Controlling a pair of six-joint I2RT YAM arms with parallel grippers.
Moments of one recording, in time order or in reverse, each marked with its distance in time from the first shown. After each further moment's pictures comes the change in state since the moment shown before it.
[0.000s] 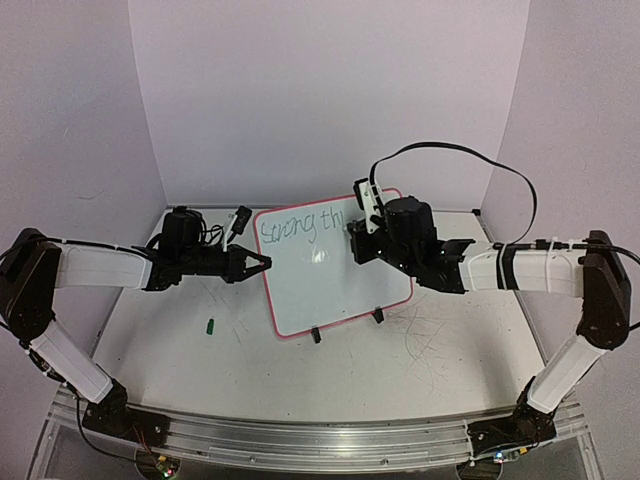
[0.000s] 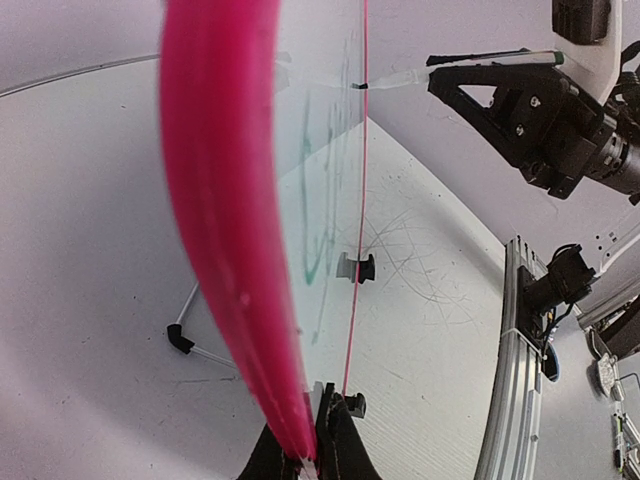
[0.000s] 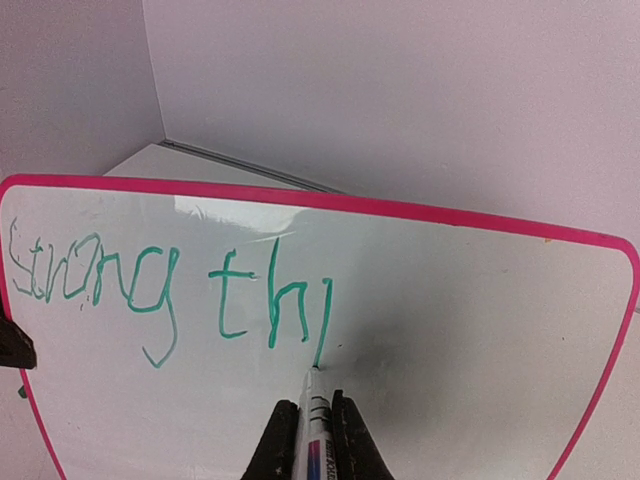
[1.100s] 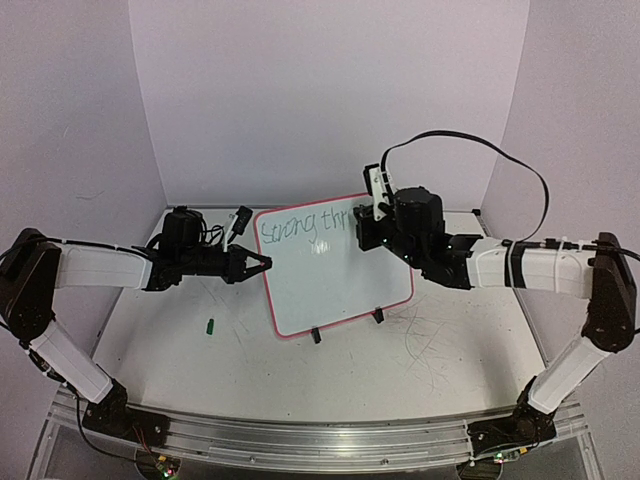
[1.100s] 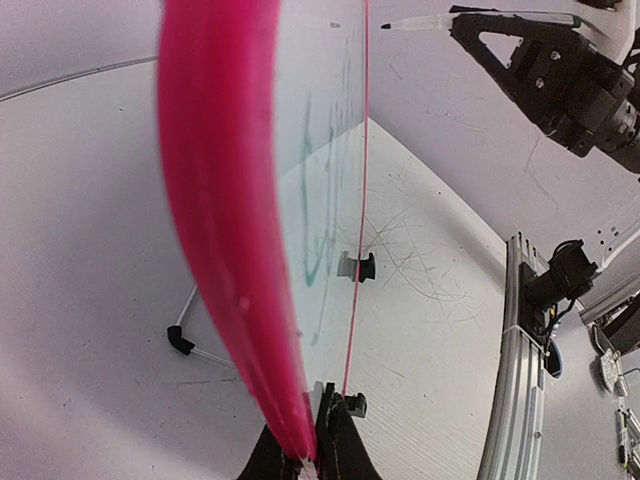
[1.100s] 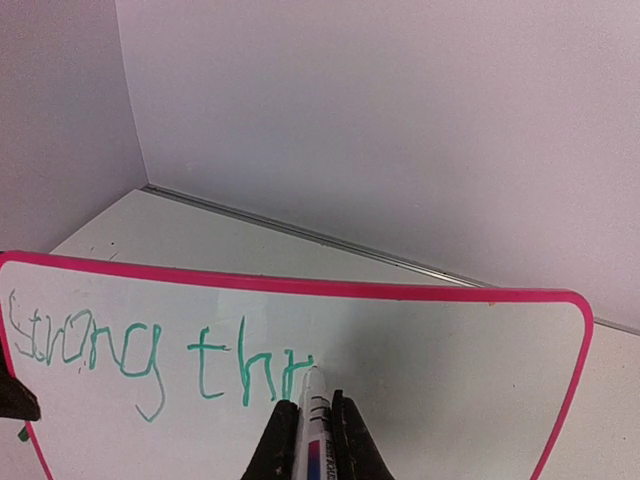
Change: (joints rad) left arm -0.003 0.000 0.000 0.000 -0.001 0.013; right arm -0.012 -0.036 0.013 0.044 0.041 -0.011
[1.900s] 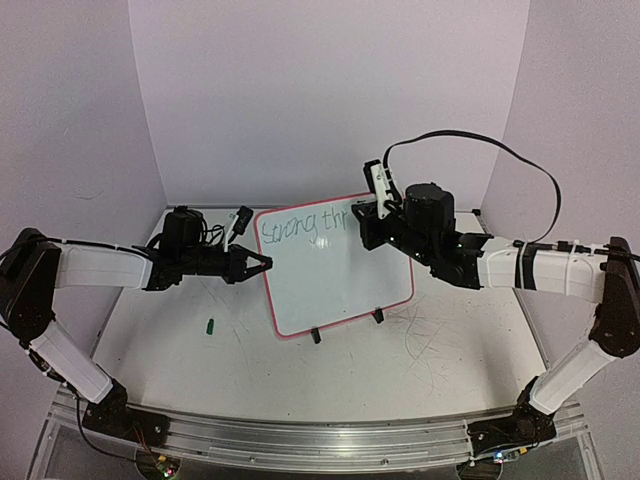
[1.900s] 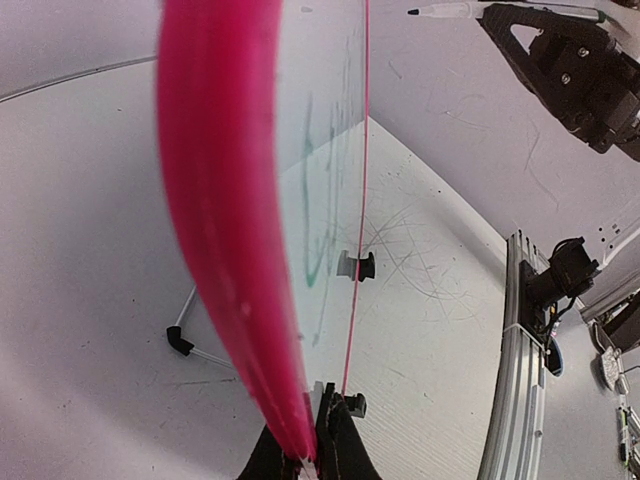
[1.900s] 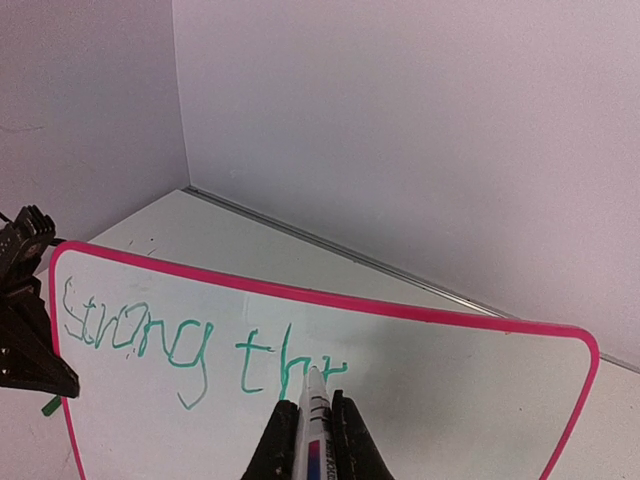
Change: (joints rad) left arm -0.003 0.000 0.003 -0.005 -0.001 0.007; right arm -0.011 -0.056 -0.024 0.009 -0.120 -0.068
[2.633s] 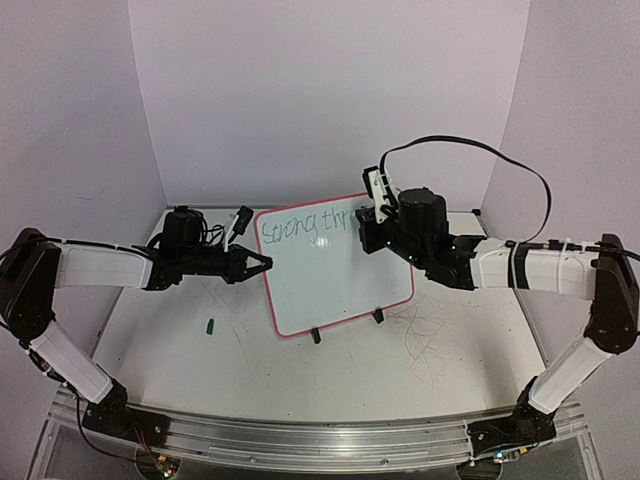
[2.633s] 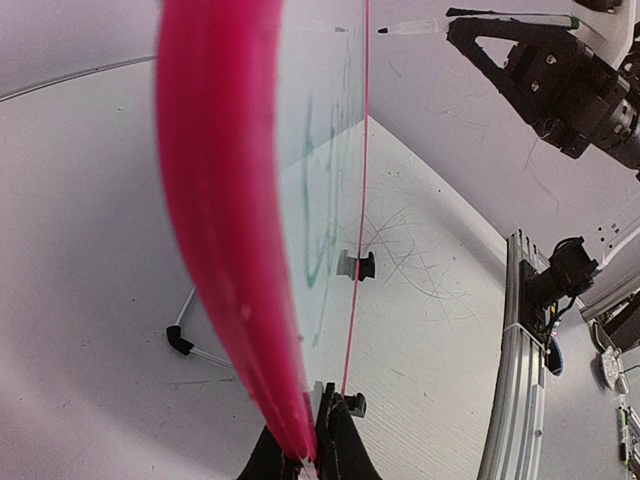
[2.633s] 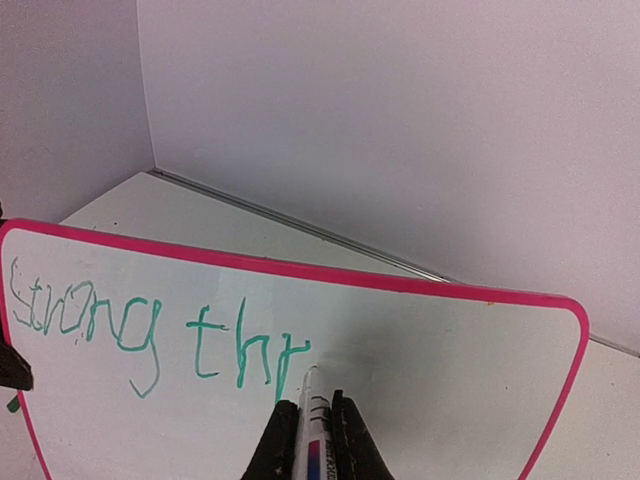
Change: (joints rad) left arm -0.001 0.000 0.003 -0.006 0.000 0.002; right arm 0.000 0.037 0.002 -0.016 0.089 -0.002
